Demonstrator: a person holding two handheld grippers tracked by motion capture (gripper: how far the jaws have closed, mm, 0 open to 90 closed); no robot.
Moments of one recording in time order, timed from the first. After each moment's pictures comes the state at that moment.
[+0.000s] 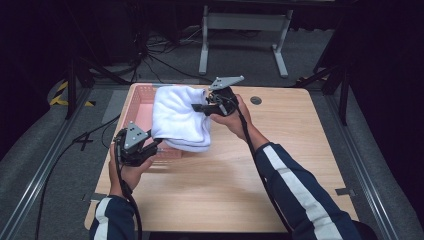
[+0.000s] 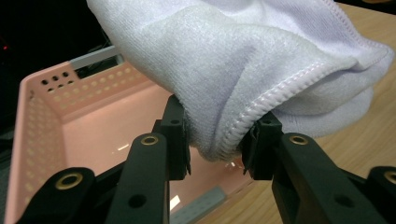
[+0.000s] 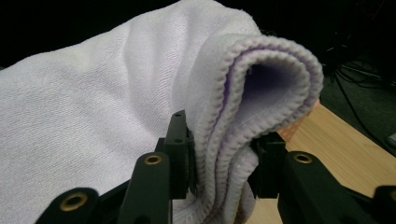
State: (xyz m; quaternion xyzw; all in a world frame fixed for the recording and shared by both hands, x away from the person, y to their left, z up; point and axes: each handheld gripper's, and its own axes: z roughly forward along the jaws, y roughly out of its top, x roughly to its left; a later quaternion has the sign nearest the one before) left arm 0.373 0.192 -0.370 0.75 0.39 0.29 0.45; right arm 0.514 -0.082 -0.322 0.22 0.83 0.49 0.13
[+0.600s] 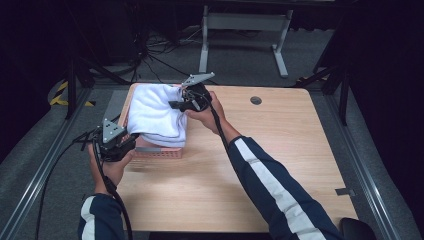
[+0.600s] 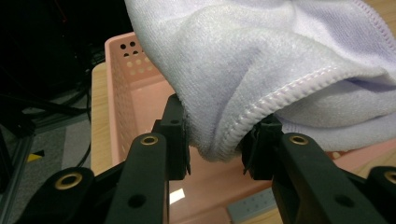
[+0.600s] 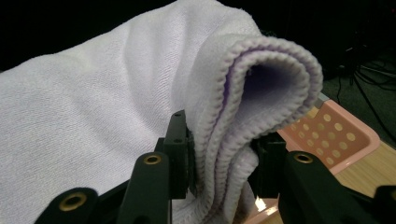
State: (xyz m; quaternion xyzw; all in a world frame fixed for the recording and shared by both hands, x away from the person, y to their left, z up) left arm 0.389 0.241 -0.384 0.71 0.46 0.32 0.43; right arm 0.543 -0.017 -0.340 0.22 0.83 0.49 0.12
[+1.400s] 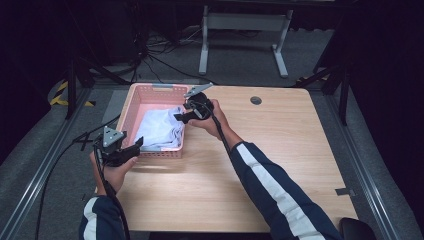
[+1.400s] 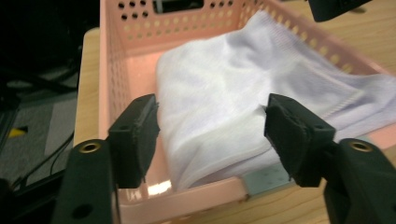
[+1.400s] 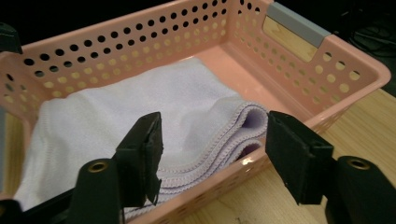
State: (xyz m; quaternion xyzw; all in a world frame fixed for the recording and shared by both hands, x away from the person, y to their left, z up) left arm 0.388 0.242 -0.413 0.70 0.48 0.29 0.44; right arm 0.548 -0.030 -0.380 0.24 0.86 0.44 0.12
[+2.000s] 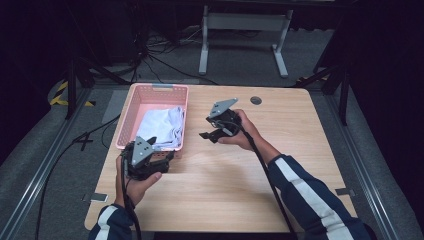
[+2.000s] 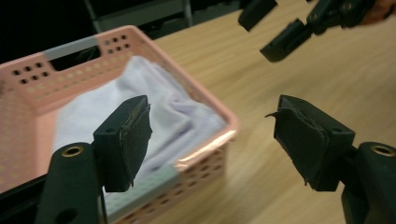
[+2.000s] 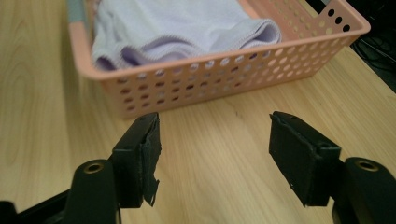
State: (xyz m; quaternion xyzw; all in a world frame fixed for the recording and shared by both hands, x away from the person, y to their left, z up) left arm 0.341 0.157 -0.391 0.77 0.35 0.27 0.46; right arm 0.484 -0.107 -0.368 0.14 0.90 0.38 0.14
